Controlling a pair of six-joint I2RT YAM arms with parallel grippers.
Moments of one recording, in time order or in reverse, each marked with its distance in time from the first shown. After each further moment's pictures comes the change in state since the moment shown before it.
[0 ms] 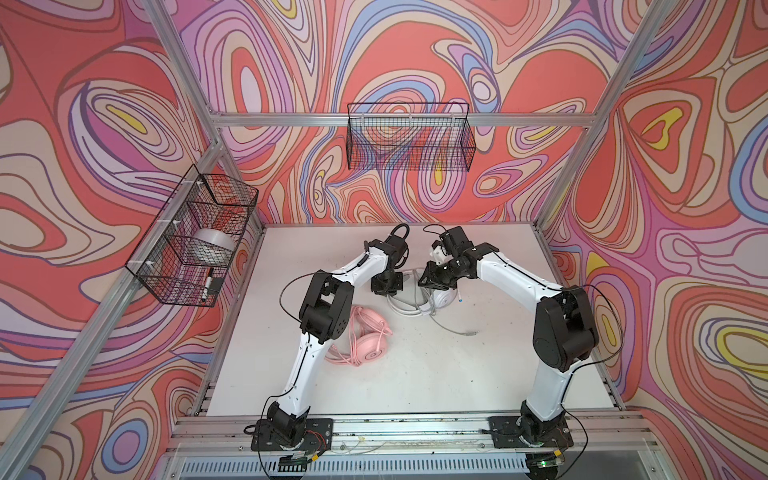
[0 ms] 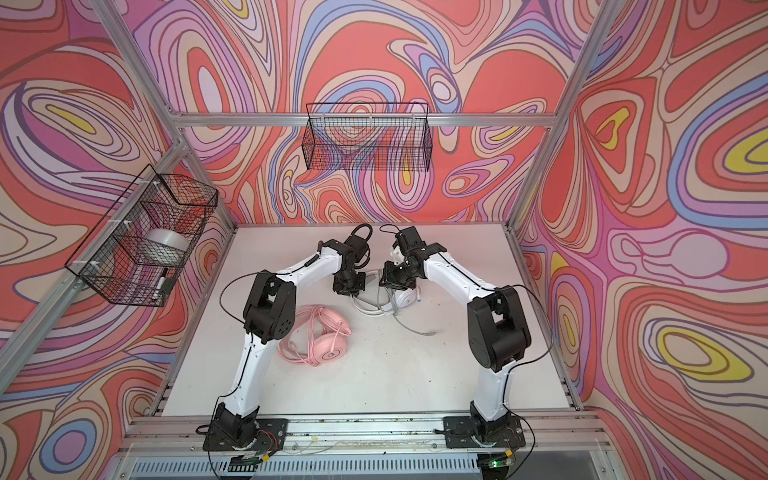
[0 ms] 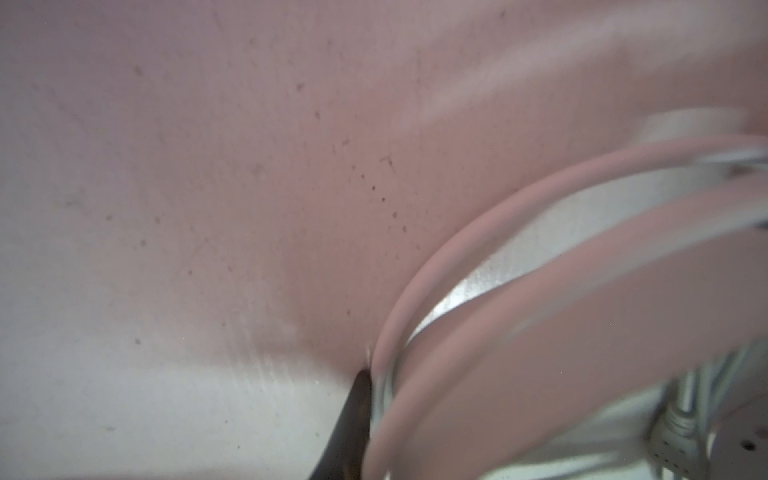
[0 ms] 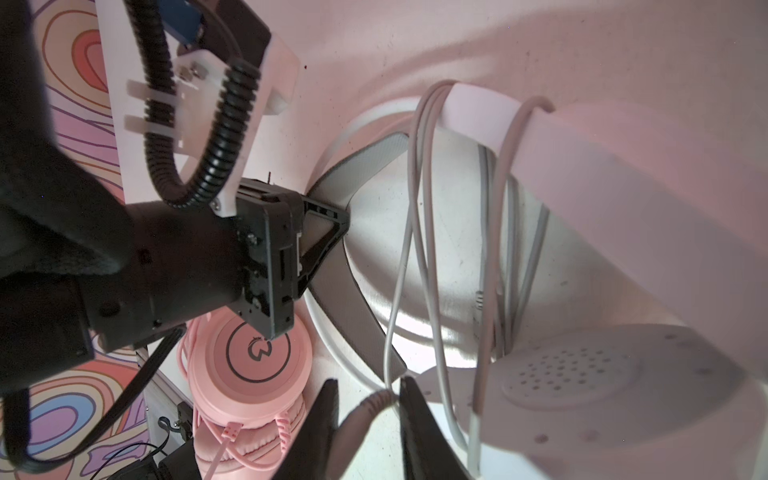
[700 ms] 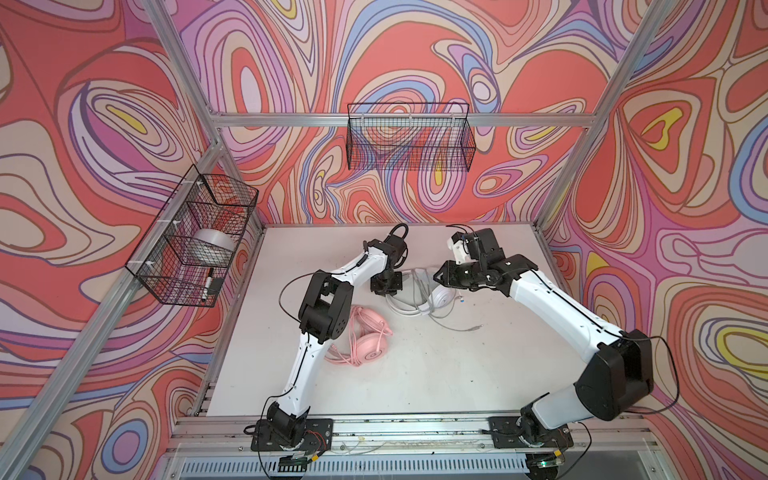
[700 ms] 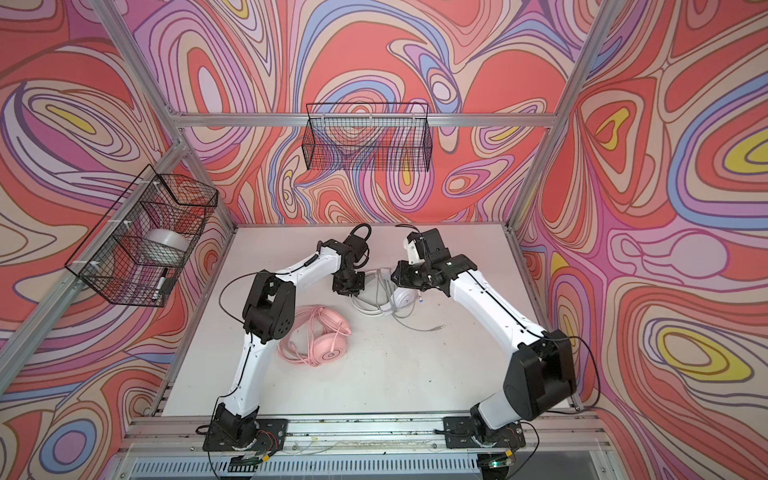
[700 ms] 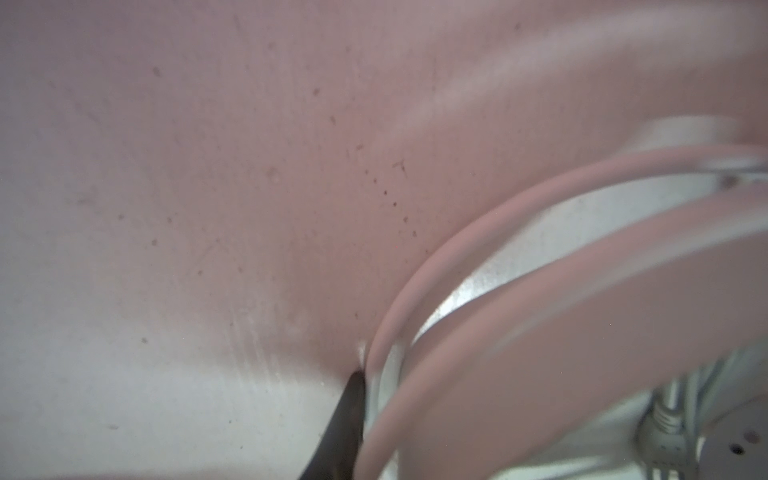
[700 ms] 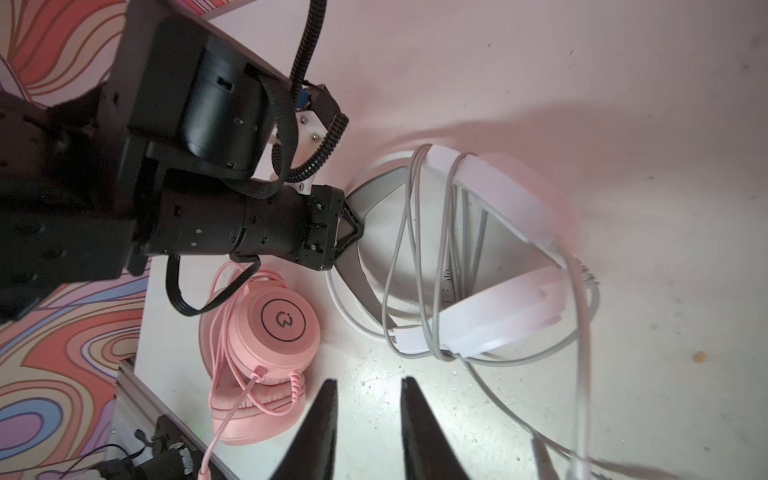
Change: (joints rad) left arm 0.006 0.000 -0.003 0.005 0.005 -0.015; right arm 0.000 -0.387 -0.215 0.056 0.146 -0.034
